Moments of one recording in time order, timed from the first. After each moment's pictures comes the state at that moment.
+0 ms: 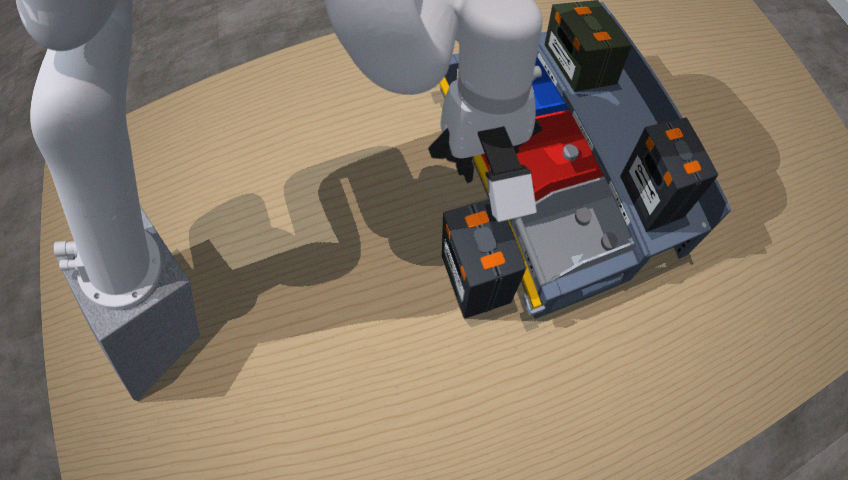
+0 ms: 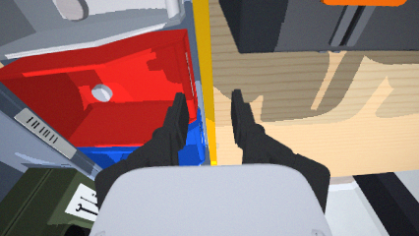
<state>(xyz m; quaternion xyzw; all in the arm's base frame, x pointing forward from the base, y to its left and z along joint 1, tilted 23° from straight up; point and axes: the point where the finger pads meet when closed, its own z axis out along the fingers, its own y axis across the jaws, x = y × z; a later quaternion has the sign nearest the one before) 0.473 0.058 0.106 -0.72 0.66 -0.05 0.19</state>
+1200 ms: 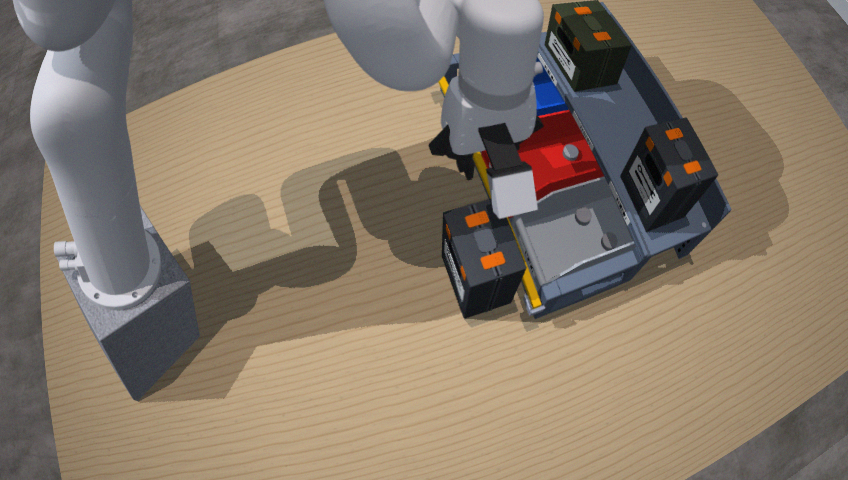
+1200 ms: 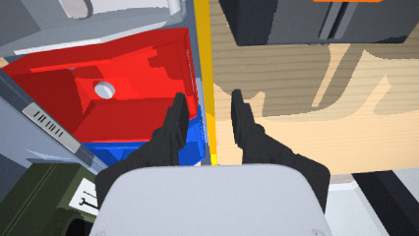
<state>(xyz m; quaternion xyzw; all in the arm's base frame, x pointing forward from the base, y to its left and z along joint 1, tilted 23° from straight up) 0.471 0.056 0.112 -0.72 0.66 -0.05 0.19</state>
